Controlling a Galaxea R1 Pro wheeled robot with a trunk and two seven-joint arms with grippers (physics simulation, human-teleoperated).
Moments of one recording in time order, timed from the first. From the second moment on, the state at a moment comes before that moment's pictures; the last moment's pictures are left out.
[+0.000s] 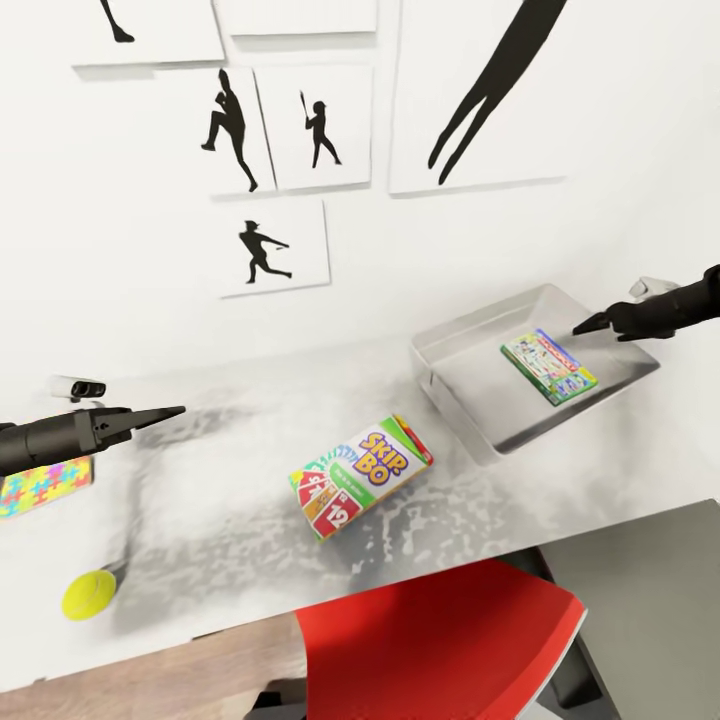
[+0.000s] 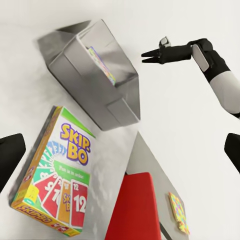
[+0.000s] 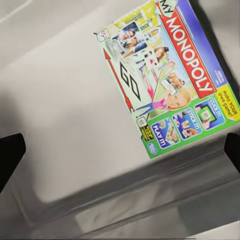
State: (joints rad) left arm -0.70 0.45 0.32 -1.36 0.24 1.04 -1.57; right arm -1.61 -0.51 0.02 -0.48 0.44 1.04 1.01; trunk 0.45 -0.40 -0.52
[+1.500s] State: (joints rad) left arm -0.70 0.45 0.32 -1.36 0.24 1.03 -1.57; right arm -1.58 -0.52 -0.15 -0.48 0.44 1.04 1.28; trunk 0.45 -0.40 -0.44
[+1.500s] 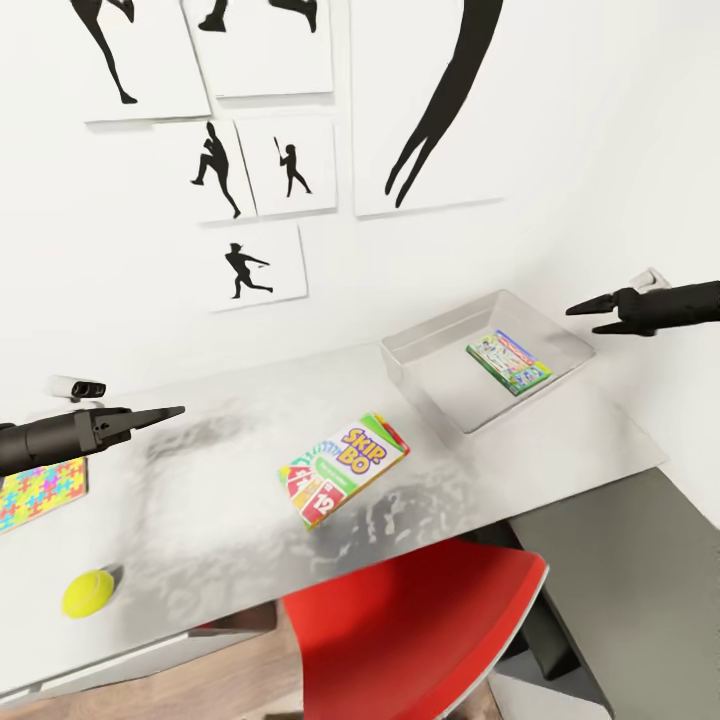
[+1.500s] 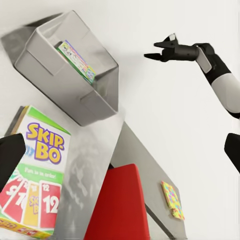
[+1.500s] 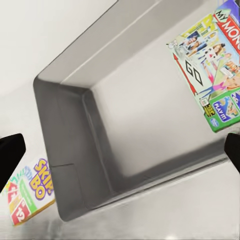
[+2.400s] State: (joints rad) left arm -0.70 0.45 0.34 -1.34 0.24 1.03 -1.57; right arm -1.51 -0.44 -0.16 -0.48 0.41 1.04 1.43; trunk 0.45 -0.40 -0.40
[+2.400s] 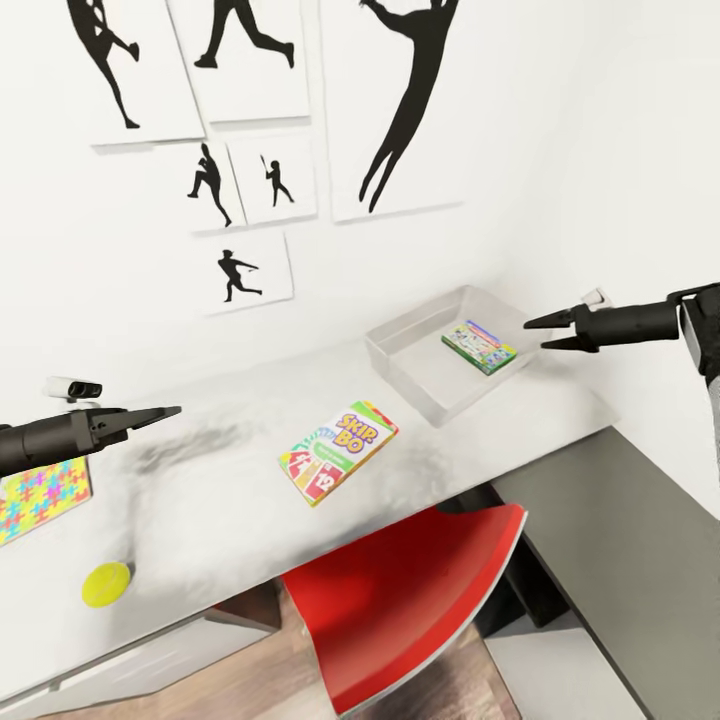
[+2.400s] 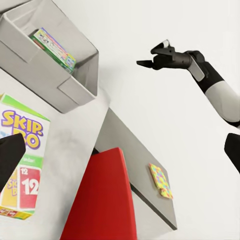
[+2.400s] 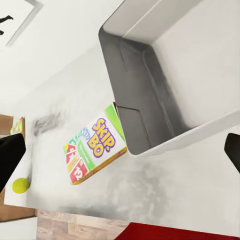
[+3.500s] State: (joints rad) left arm -0.70 0.45 0.36 -1.34 0.24 1.03 -1.57; right arm -1.47 -0.43 -0.16 -0.48 0.41 1.03 1.43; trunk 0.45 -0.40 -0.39
